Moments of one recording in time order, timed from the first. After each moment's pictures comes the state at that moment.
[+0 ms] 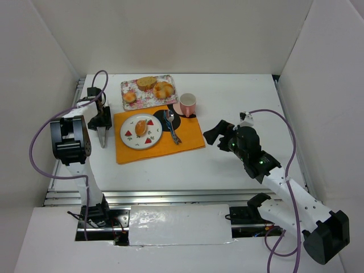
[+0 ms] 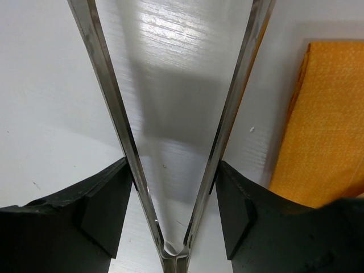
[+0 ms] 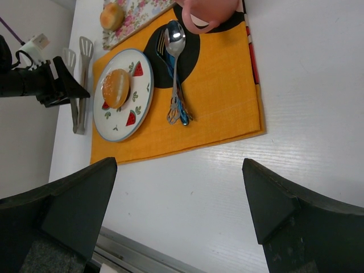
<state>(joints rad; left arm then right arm) 0.16 2.03 1.46 -0.58 -0.18 -0.05 0.50 0.85 0.62 -0.14 0.09 0.76</state>
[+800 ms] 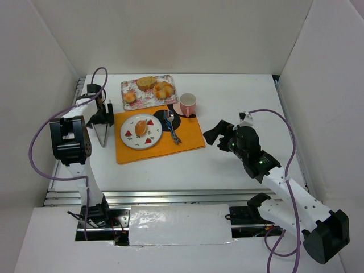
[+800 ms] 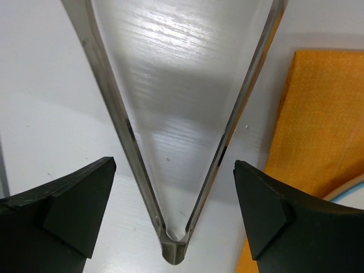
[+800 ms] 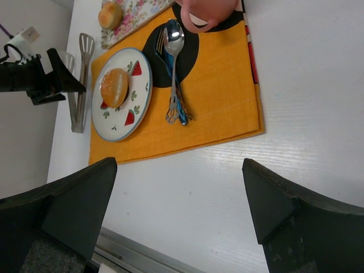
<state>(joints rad) 0.15 2.03 1.50 -0.62 -0.20 -0.06 0.50 0.85 0.62 -0.14 0.09 0.76</state>
